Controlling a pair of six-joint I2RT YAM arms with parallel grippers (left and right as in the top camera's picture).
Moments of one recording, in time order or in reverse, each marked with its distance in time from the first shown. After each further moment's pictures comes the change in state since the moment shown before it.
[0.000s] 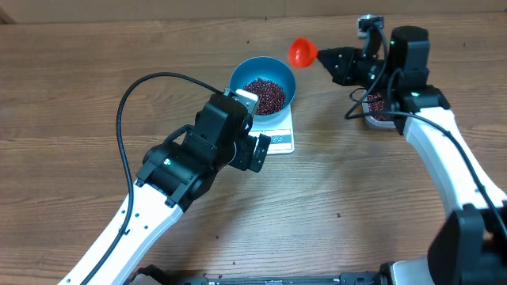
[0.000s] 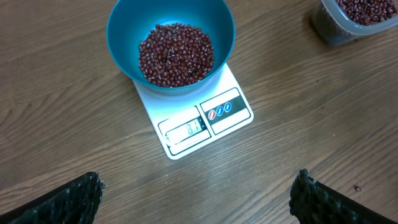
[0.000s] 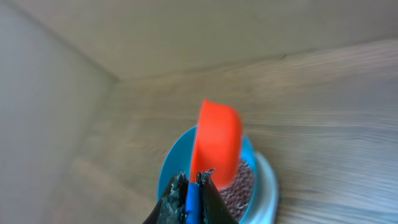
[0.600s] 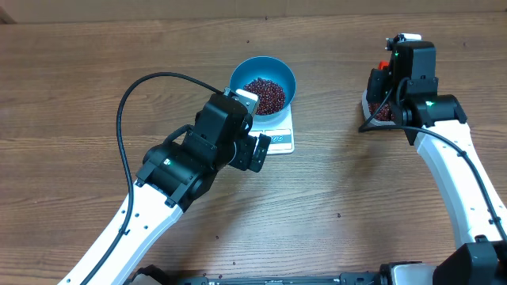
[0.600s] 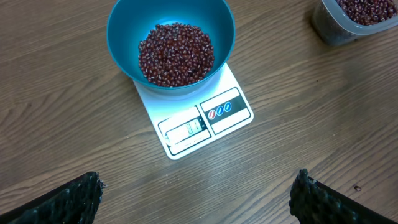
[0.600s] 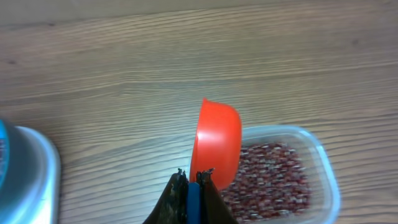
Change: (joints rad) left arm 0.000 0.000 0.000 0.000 0.000 0.000; right arm 0.000 -0.093 0.001 -0.367 0.781 -0.253
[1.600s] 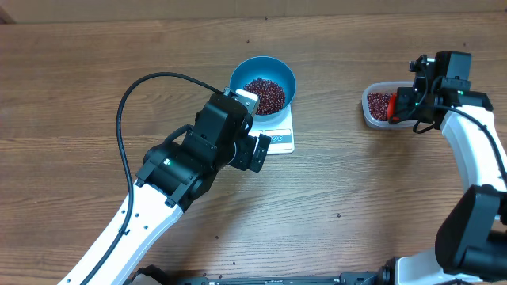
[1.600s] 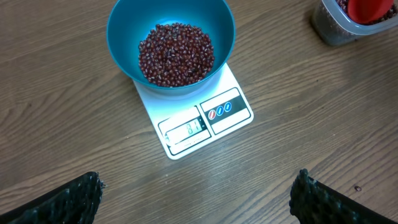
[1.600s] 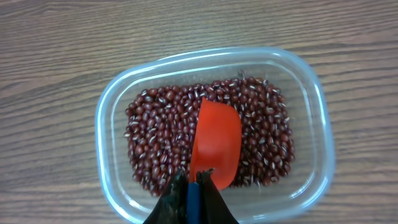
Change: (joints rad) left arm 0.000 0.000 0.000 0.000 0.000 0.000; right arm -0.270 0.193 0.000 -0.095 -0.283 -0.179
